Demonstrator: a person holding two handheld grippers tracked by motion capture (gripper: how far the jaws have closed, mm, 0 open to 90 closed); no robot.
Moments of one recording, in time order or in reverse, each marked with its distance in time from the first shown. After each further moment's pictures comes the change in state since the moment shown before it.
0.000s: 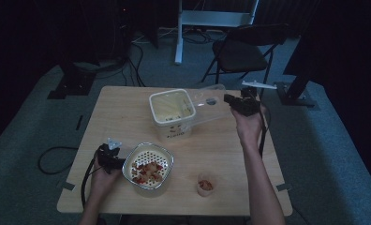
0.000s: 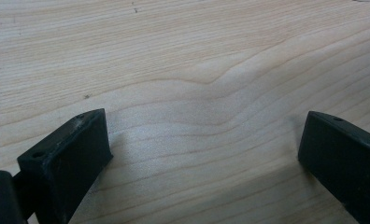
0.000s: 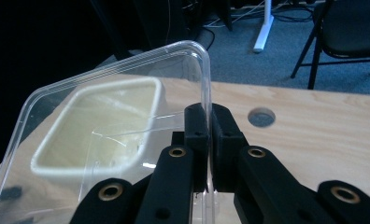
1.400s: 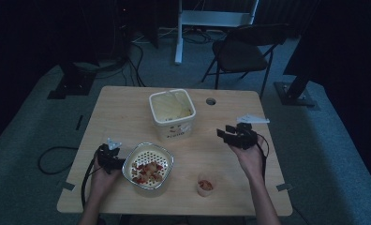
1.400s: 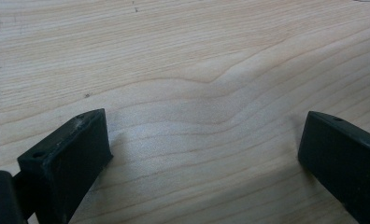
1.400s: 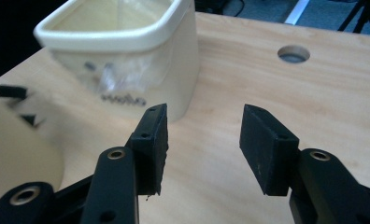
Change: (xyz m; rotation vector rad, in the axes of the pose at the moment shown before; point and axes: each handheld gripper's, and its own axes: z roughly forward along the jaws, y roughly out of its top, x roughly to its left) left arm 0.000 -0.001 -0.001 0.003 0.001 0.001; right arm -0.008 -0.107 -0.015 0.096 0.098 -0.154
